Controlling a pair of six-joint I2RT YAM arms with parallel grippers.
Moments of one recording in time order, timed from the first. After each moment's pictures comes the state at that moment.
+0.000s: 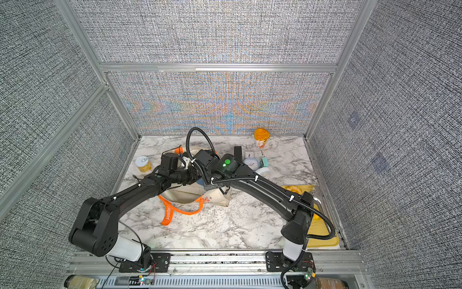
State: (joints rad) left arm -0.40 1.48 0.93 -0.10 0.62 -0.76; right arm 1.01 1.77 1.90 -1.26 0.31 0.67
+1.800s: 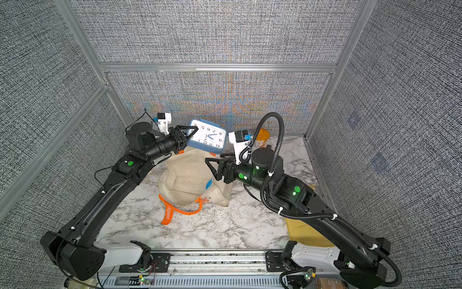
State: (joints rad) left arm -0.45 1.31 1.36 -0.13 0.42 -1.14; right arm 0.94 1.10 1.37 -0.36 0.03 0.59
